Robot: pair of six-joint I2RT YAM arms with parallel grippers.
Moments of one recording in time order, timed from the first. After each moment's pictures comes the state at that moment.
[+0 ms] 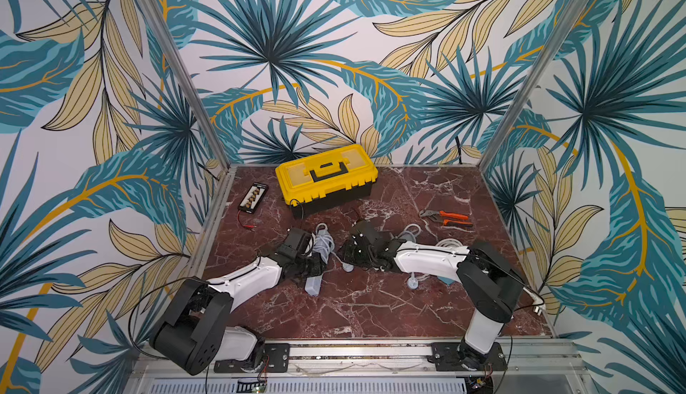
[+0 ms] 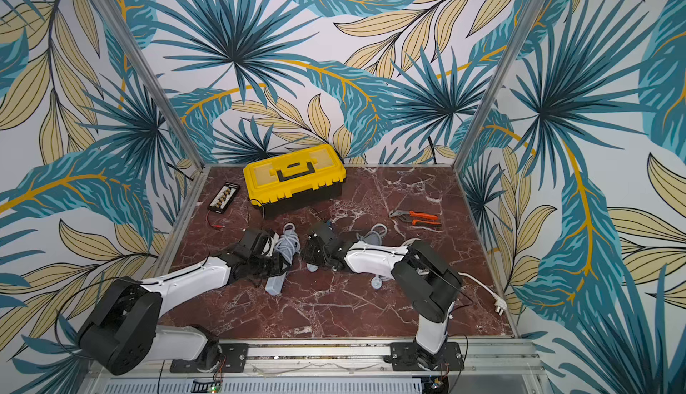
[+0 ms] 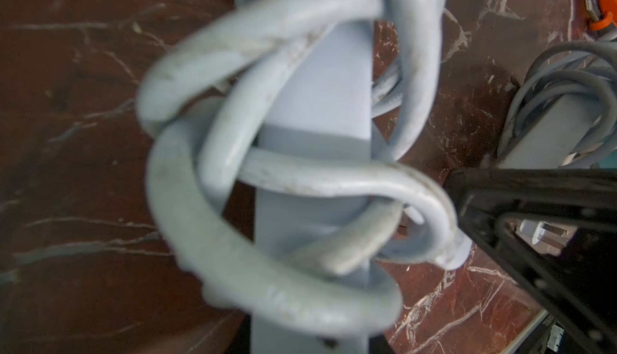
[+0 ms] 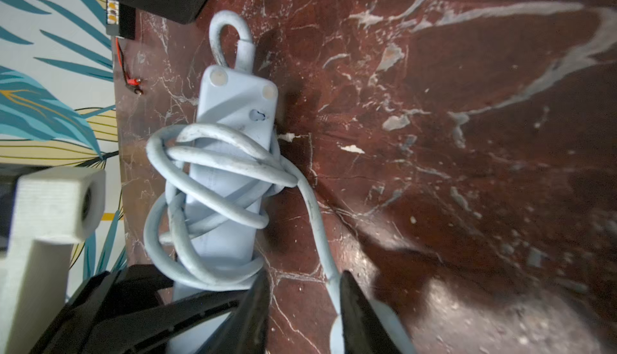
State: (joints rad) left arm -0.44 1.37 0.60 -0.24 0.27 -0.61; right arm 0.83 1.80 1.07 -0.11 -0.05 0.98
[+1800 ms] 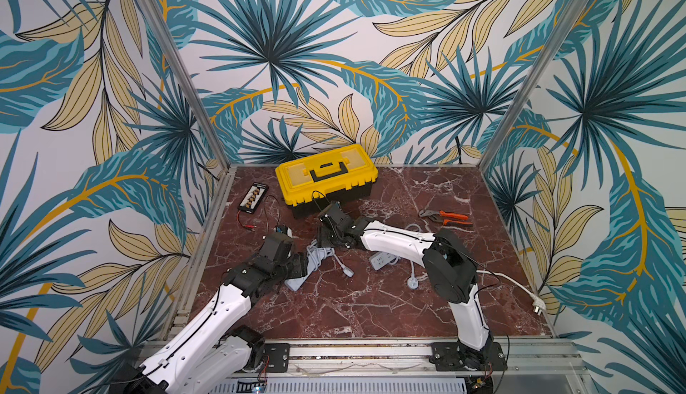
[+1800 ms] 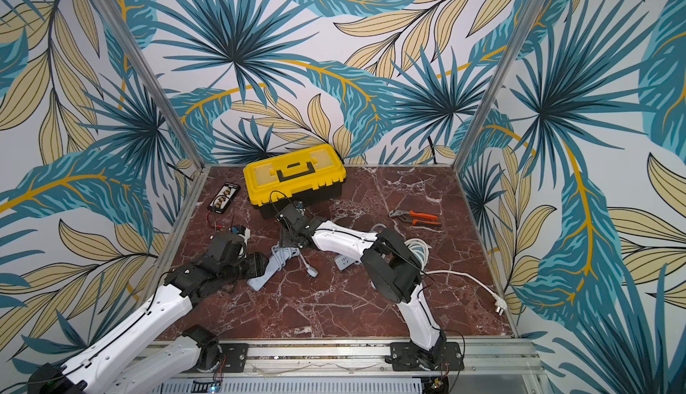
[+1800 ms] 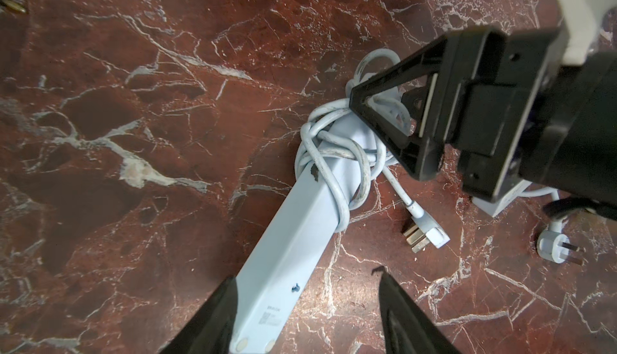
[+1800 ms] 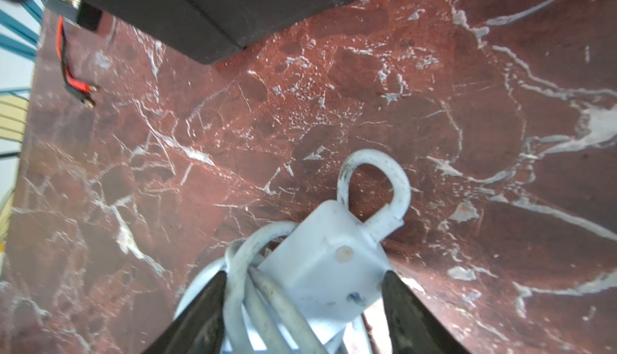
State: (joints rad) left arm -0.44 0.90 0.65 -0.64 -0.02 -0.55; right arm 0.88 2.11 1.61 -0.44 0.15 0.72
